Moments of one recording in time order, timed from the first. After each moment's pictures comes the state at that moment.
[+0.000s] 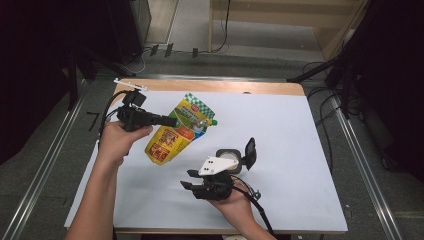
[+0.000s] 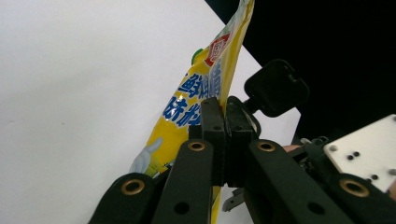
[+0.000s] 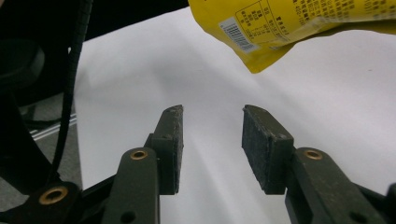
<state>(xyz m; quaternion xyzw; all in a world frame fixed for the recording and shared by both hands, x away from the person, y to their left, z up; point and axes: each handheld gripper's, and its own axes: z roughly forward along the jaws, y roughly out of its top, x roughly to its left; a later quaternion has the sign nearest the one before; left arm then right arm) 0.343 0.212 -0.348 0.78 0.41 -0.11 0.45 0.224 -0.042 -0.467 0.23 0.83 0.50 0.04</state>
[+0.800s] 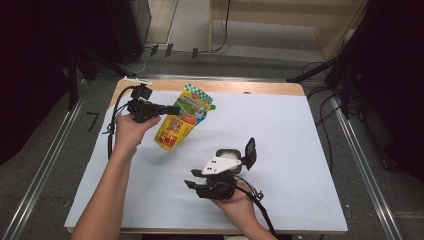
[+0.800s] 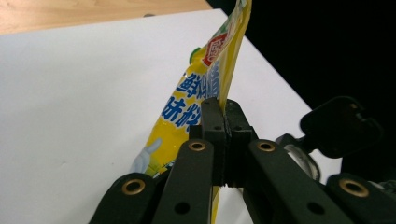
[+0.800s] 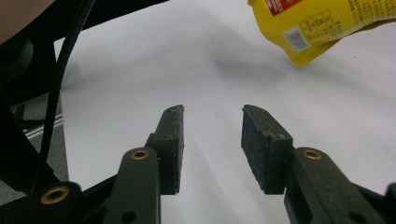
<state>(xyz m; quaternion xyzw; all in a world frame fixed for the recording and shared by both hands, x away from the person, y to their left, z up) 0.387 0.211 -0.385 0.77 0.43 -0.06 0.47 0.227 -0.049 -0.473 0.24 0.84 0.49 0.04</state>
